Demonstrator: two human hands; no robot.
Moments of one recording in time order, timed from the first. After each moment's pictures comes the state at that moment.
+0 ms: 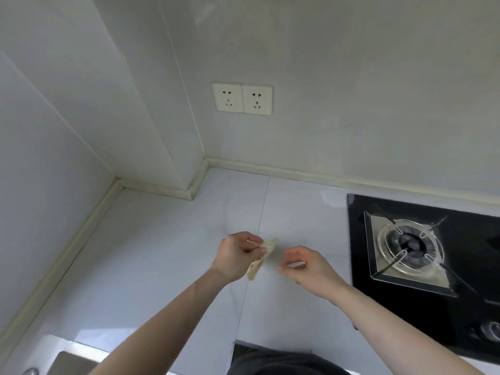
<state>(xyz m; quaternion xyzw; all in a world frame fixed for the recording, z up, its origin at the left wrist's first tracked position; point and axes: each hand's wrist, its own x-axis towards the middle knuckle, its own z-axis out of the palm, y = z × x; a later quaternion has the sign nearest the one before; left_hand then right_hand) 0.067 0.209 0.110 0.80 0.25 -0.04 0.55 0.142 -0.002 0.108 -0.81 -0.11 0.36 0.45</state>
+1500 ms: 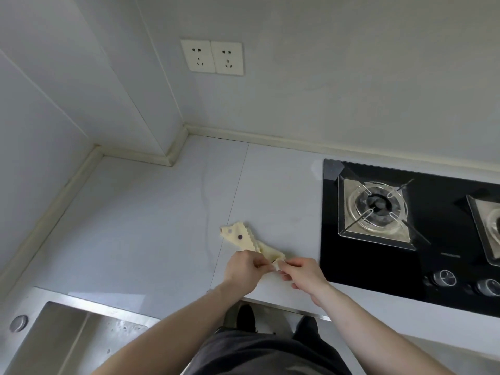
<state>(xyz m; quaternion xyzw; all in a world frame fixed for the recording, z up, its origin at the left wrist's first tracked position) 0.010 0.066 0.027 0.88 0.23 -0.13 0.40 0.080 -0.104 0.051 -0.77 0.09 0.43 0.47</state>
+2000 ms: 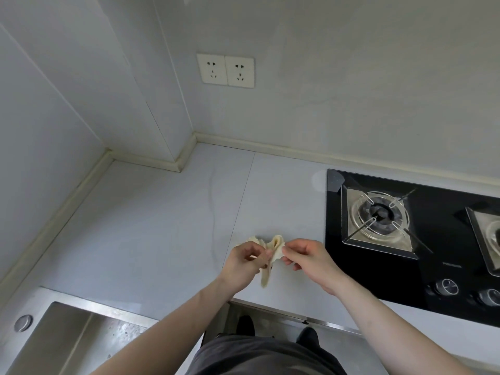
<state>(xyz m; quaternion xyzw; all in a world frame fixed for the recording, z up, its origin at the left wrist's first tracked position) -0.005 0.085 0.079 0.68 0.29 -0.05 0.67 0.096 -0.089 0.109 -0.74 -0.07 0.39 0.54</state>
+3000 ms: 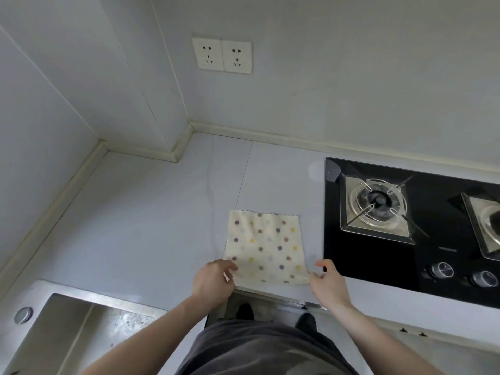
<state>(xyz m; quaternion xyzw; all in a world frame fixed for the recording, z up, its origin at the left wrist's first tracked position) -0.076 0.127 0.031 0.91 0.25 -0.15 0.30 0.047 -0.146 0.039 -0.88 0.08 0.30 0.36</state>
